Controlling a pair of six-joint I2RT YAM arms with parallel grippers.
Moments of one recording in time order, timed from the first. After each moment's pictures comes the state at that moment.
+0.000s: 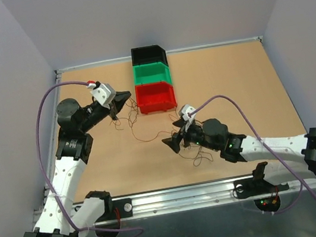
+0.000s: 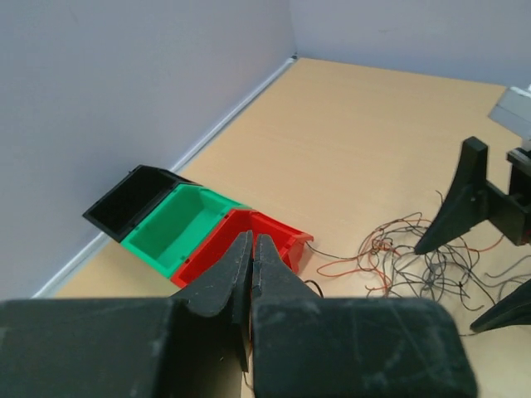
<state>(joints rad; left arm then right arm) -0.23 0.92 0.89 0.08 0.74 0.17 0.99 1.14 0.47 0.54 0.12 0.14</state>
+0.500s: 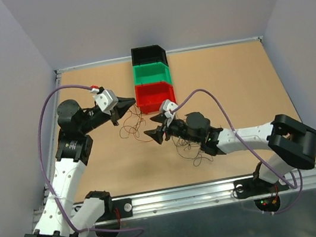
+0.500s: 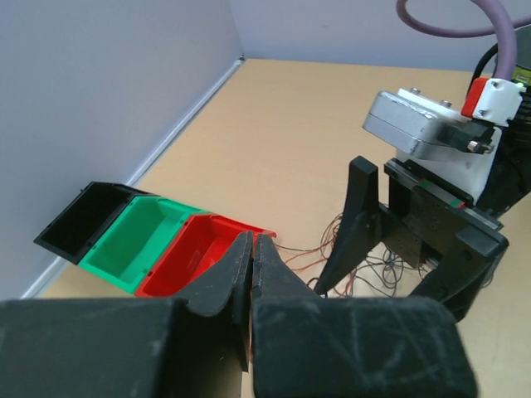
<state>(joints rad) -0.23 0.90 0.88 0.04 0.89 0.20 0.99 1.48 0.68 0.82 -0.04 0.04</state>
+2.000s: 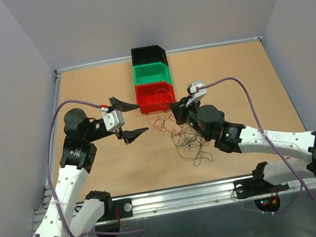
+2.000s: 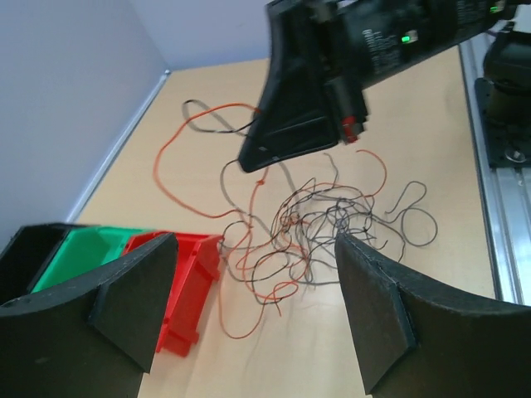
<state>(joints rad) -0.25 0.85 0.76 0.03 1.08 0.32 0.99 1.19 0.72 0.43 0.51 0.32</state>
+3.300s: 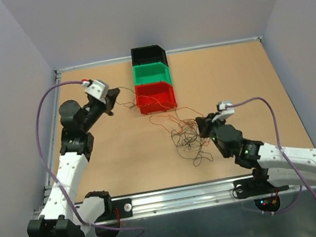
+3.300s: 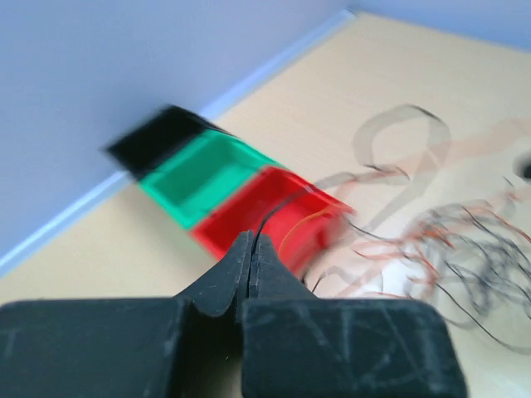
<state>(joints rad) -0.24 1.02 0.77 0.20 0.59 0.17 0.99 1.01 0.45 0.43 0.73 0.49</state>
